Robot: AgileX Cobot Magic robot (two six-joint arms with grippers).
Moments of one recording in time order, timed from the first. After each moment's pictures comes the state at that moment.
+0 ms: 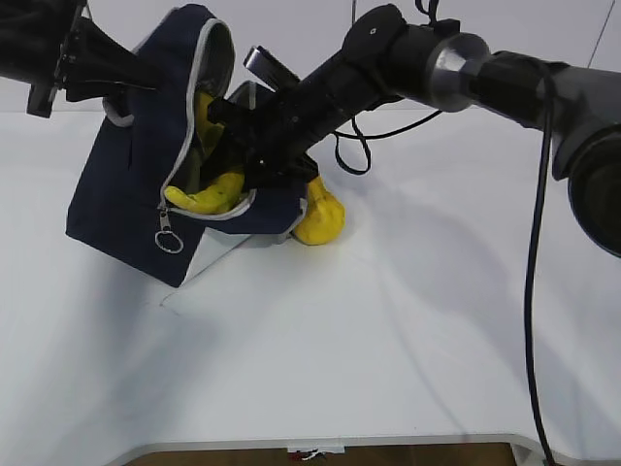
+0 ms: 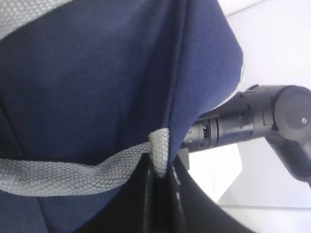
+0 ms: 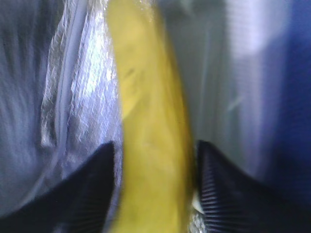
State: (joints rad) left arm 0.00 1.80 -1.39 -1.23 1.06 0.59; right arm 0.40 2.46 -2.21 0.87 1.04 -0.14
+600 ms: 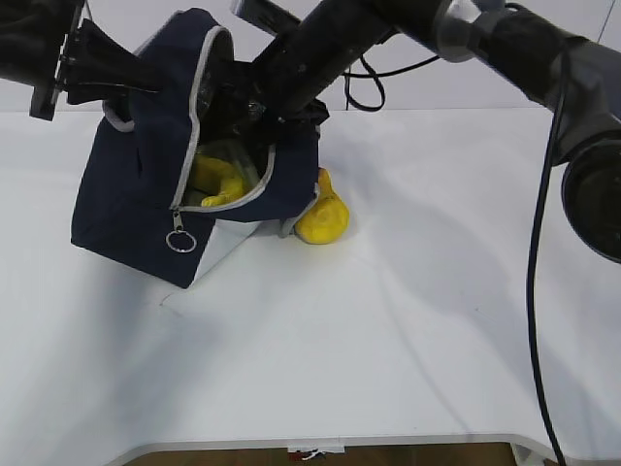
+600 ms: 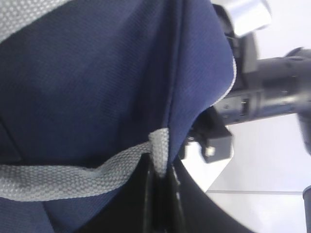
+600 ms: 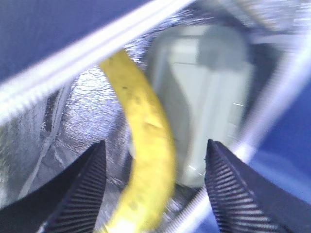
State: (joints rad) left arm 0.00 1.80 -1.39 -1.23 1.11 0.59; right arm 0.41 2.48 -2.47 0.68 1.21 -0.14
